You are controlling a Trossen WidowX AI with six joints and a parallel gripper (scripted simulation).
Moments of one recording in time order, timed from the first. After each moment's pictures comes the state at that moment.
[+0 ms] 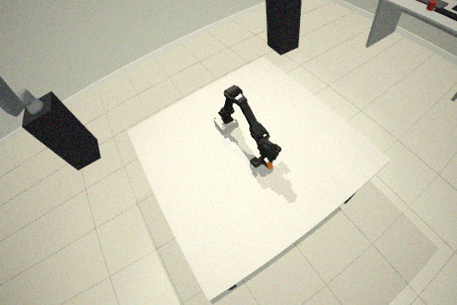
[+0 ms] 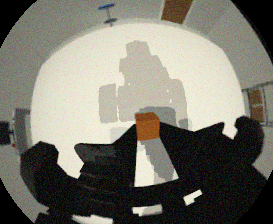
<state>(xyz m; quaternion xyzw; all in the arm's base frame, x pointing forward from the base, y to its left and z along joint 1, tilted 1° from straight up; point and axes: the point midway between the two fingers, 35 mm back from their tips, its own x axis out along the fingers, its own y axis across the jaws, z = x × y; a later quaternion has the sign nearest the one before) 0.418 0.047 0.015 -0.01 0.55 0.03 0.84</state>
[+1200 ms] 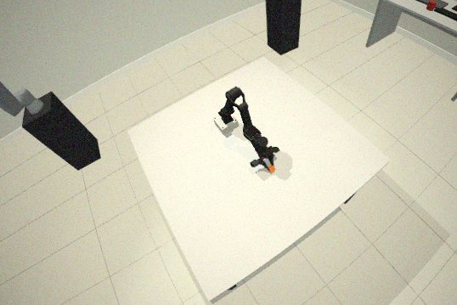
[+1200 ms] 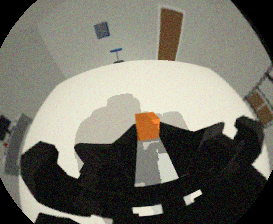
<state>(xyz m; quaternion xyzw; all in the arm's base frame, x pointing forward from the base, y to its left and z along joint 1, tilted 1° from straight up) 0.425 0.049 -0.010 0.00 0.32 0.03 0.95</state>
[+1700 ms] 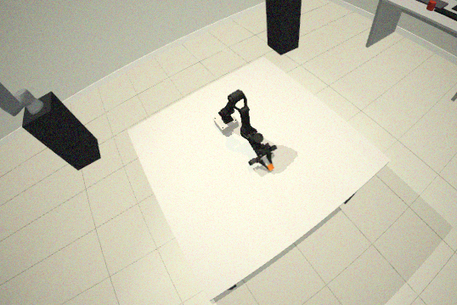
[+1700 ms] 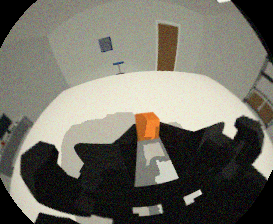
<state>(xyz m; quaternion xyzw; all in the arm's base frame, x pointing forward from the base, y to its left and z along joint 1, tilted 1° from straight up) 0.411 0.047 -0.010 0.00 0.24 0.03 0.97</state>
